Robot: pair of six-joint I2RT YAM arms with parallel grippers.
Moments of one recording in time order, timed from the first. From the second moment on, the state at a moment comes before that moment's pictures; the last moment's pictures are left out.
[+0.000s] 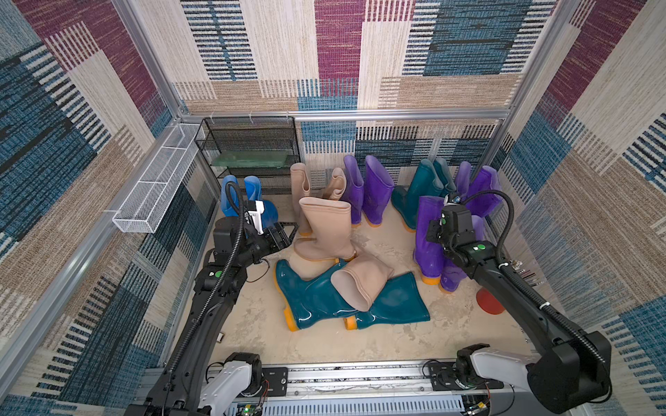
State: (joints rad) left arm -0.10 1.00 0.97 -0.34 0.50 -0.60; right arm 0.25 1.20 0.99 -0.39 0.37 0.32
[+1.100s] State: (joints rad) left arm -0.10 0.90 0.93 -0.31 0.56 -0.65; right arm 0.39 0.97 1.10 -0.60 0.48 0.39
